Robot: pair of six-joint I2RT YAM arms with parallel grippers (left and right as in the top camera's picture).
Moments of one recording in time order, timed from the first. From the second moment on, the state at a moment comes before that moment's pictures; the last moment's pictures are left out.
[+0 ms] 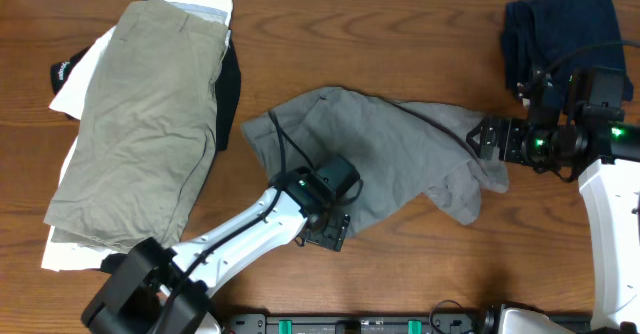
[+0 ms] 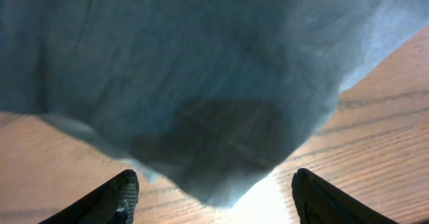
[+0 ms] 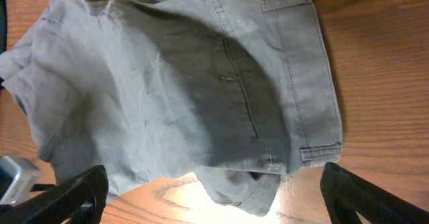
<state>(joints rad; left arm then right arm) -0.79 1.58 0.89 -0.79 0.10 -0.45 -0.17 1.35 1.19 -1.02 -0.36 0.02</state>
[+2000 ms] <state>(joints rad) -0.42 1.54 1.22 -0.54 0.12 -0.30 -0.17 1.35 1.19 -1.08 -0.38 0.02</state>
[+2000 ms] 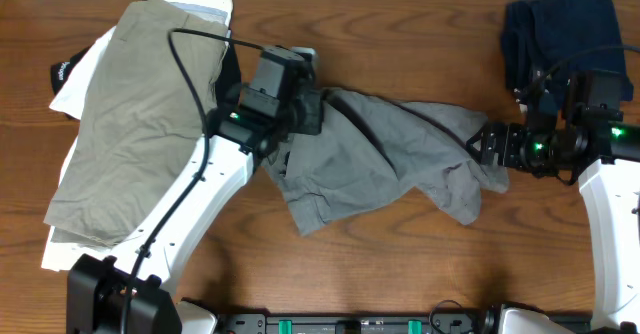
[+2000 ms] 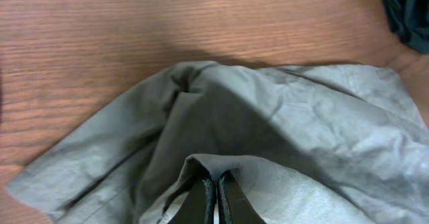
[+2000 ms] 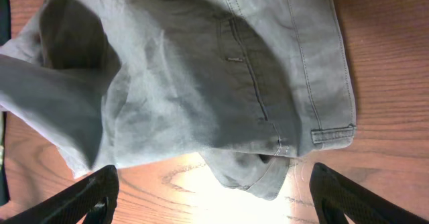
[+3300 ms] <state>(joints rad) -0.42 1.57 1.22 -0.90 0.29 0.08 -0.17 1.35 1.19 -1.06 -0.37 0.02</state>
